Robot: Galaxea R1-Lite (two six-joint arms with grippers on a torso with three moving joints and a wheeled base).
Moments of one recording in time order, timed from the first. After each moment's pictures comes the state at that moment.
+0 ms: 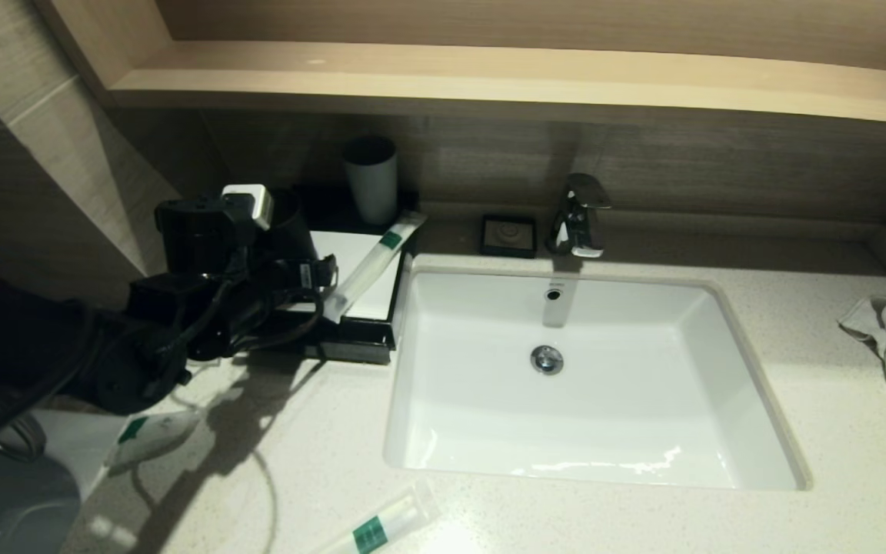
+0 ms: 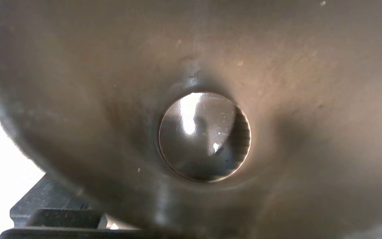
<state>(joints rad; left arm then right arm) -0.33 1.83 -0.97 -0.72 0.28 -0.06 0.00 0.00 0.00 0.00 0.00 -0.01</state>
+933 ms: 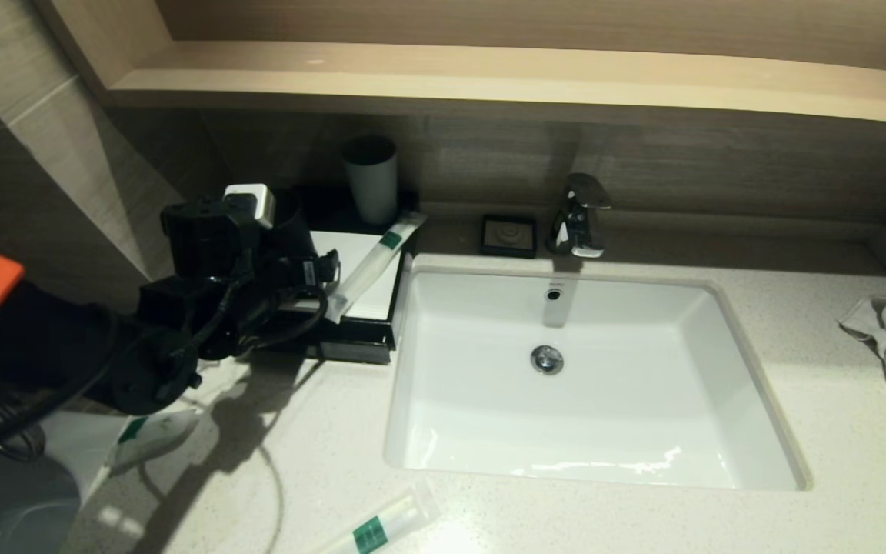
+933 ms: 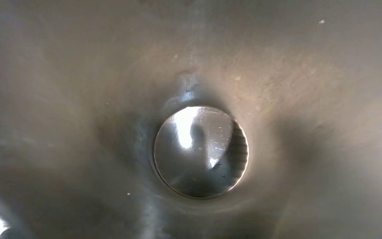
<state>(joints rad) -0.33 1.86 -0.97 -0.79 0.29 -0.06 0.00 0.00 0.00 0.00 0.00 -0.01</state>
